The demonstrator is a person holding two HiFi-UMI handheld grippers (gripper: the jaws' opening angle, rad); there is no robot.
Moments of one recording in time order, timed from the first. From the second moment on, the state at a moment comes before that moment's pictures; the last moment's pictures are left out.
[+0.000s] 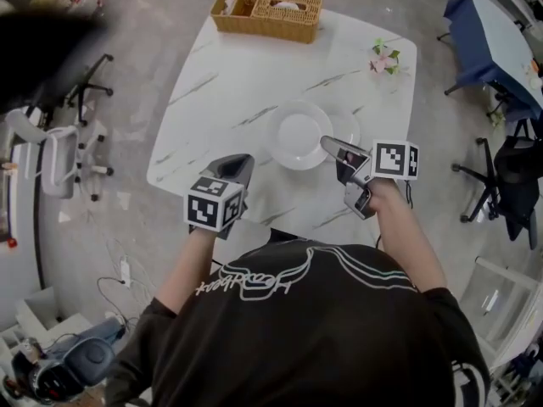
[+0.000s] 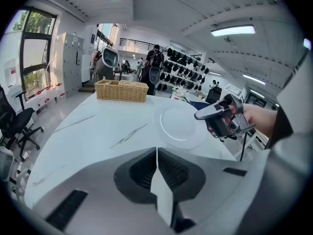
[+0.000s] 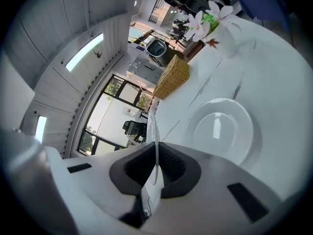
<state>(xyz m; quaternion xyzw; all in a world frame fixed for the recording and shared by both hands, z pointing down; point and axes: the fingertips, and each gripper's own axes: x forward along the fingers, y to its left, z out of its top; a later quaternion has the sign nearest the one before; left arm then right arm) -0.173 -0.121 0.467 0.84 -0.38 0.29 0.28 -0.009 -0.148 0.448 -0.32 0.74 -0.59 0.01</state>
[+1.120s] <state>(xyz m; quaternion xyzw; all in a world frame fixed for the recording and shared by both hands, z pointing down) -0.102 -0.128 0.491 0.85 -0.31 0.33 0.27 0.084 -0.164 0.504 -0.40 0.69 -0.61 0.05</state>
